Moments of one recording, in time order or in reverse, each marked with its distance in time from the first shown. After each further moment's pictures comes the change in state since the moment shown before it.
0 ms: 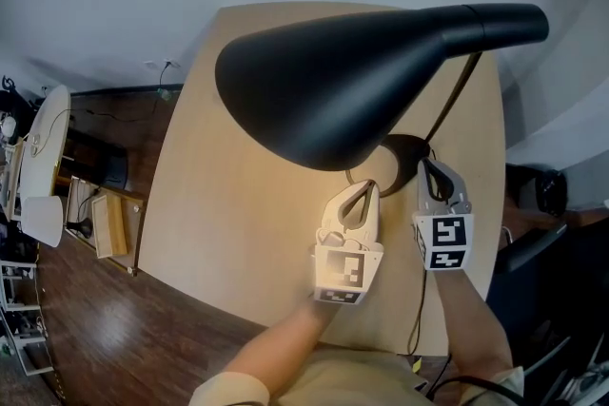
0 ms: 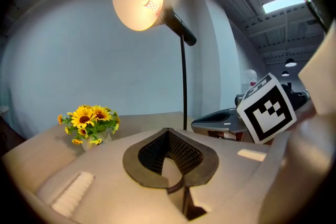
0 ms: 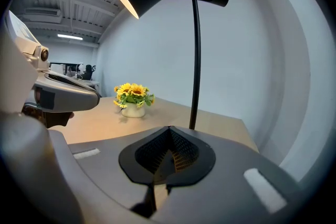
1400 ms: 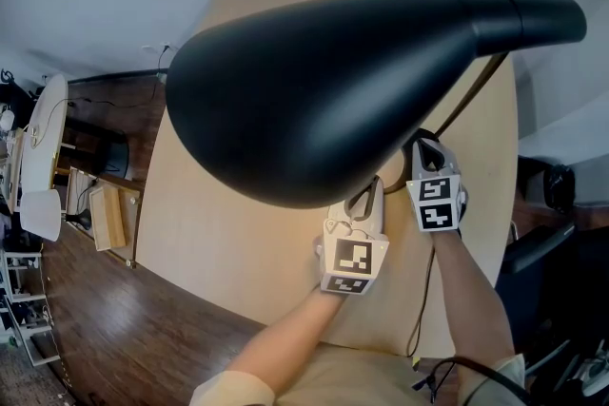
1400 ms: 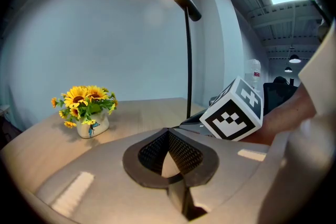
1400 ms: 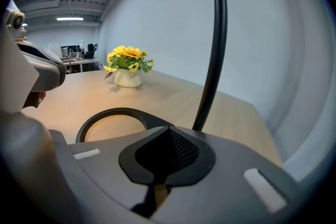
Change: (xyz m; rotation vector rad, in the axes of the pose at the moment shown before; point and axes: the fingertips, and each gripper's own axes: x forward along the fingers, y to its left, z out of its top) left arm 0.032 0.004 -0.055 -0.008 0.122 0.007; right arm 0.086 -0.005 -0.078 -0.087 0.248 0.037
